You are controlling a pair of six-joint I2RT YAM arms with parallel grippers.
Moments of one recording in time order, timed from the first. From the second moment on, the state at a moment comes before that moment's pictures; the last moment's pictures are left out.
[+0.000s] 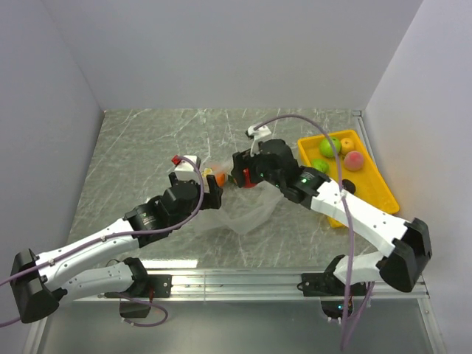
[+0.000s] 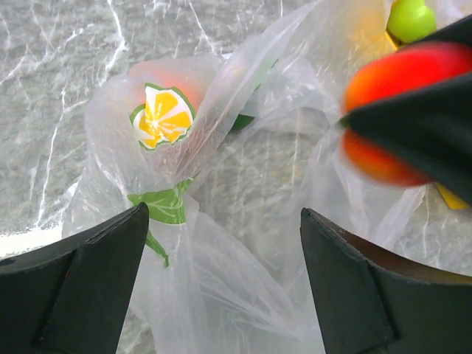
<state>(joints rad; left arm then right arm) -0.95 0.96 0.76 -0.23 -0.53 -0.57 0.80 1.33 1.12 -0.30 0.12 0.23</state>
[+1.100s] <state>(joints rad) -0.89 0.90 0.76 -0.36 -0.55 -0.60 -0.19 1.53 1.08 -0.42 0.23 0.60</state>
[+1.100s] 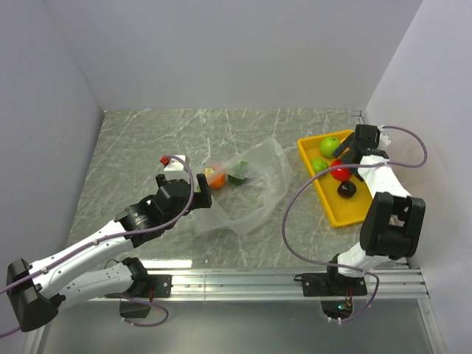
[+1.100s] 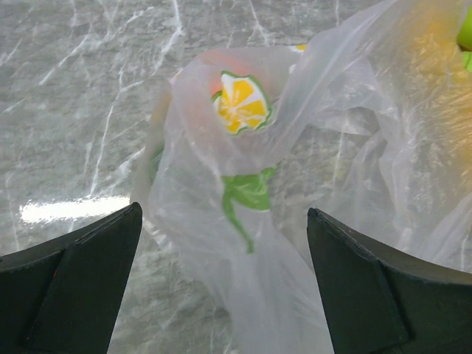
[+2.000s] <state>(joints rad) -0.81 0.95 0.79 -0.45 -0.43 -0.60 0.71 1.19 1.14 -0.27 0.16 0.44</state>
